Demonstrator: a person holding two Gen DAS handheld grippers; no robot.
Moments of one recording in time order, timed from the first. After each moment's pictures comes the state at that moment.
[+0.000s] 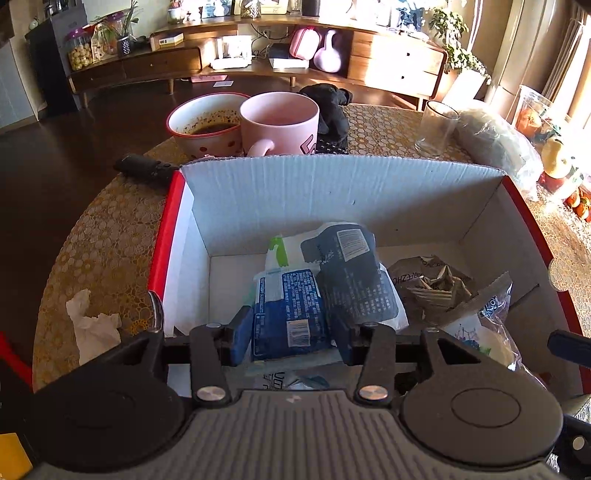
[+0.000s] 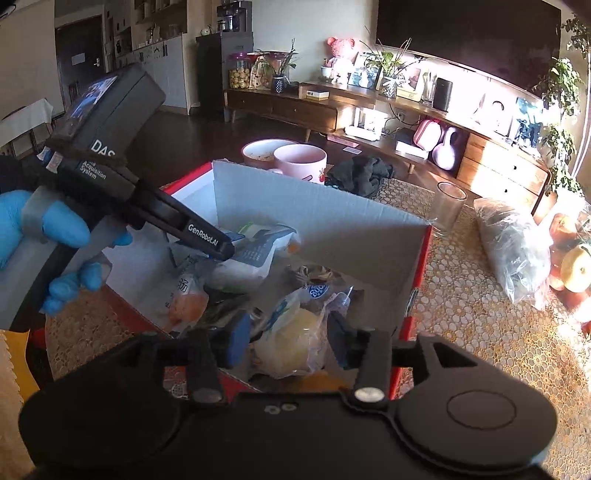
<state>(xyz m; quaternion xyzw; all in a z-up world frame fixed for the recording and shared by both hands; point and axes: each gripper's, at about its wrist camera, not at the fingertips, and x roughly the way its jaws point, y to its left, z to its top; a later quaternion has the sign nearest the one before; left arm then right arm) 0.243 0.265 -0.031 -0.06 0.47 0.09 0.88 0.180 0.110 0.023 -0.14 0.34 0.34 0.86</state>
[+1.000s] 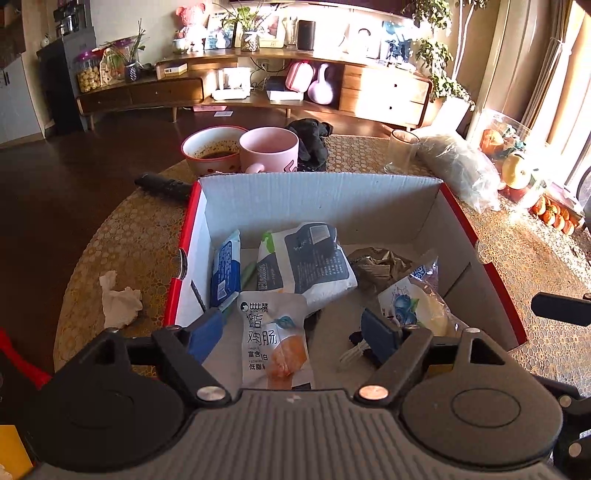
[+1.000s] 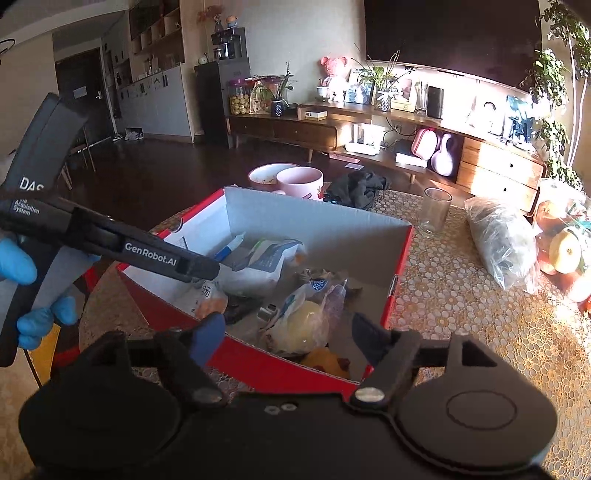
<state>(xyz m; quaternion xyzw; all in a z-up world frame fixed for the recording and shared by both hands) 0.165 0.233 0.016 -0.06 0.42 0.09 0.90 0.147 0.068 0.048 -0.09 0.33 0.35 0.87</state>
